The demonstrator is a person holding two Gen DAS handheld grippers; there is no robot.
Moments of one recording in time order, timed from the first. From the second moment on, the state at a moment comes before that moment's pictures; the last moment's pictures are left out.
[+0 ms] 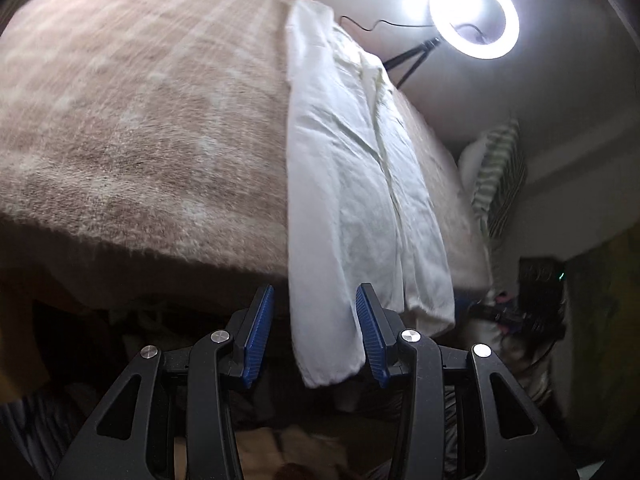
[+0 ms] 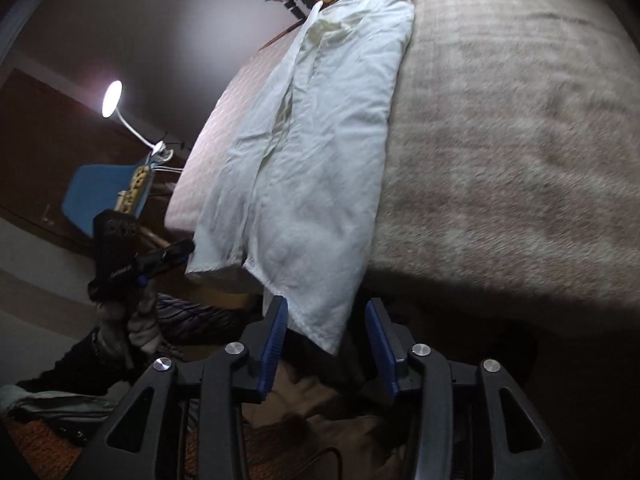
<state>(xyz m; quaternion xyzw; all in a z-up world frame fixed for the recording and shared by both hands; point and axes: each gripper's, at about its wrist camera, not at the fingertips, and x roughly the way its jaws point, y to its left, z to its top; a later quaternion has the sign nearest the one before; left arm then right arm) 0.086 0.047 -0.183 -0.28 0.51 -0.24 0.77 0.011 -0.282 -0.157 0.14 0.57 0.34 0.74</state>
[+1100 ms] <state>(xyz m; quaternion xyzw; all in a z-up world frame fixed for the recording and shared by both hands) 0.176 0.036 -0.117 -0.31 0.49 -0.30 0.76 0.082 -0.281 -0.114 0.31 0.48 0.36 0.73</state>
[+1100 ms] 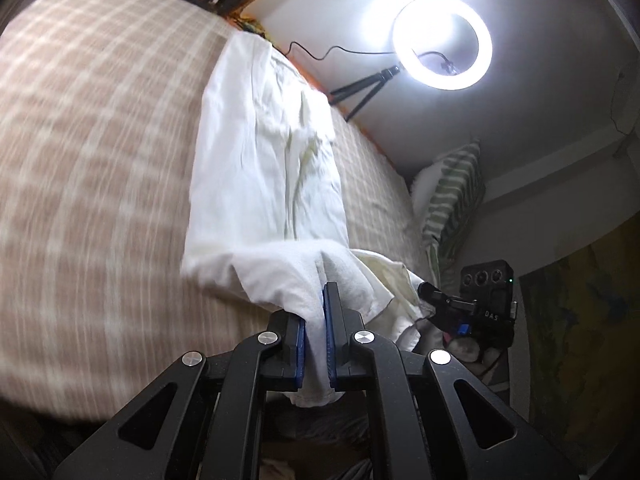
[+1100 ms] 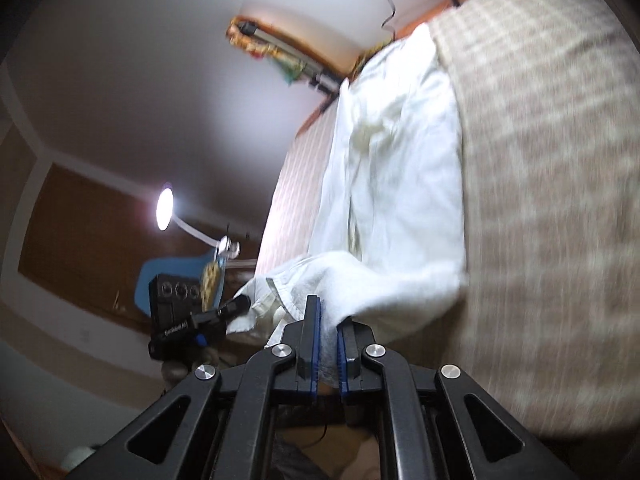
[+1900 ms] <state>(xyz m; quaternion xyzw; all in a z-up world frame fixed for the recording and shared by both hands) 0.275 0.035 -0.143 -0.30 0.53 -0.25 0.75 0.206 -0.267 -0.127 0.26 0.50 0.30 0.77</state>
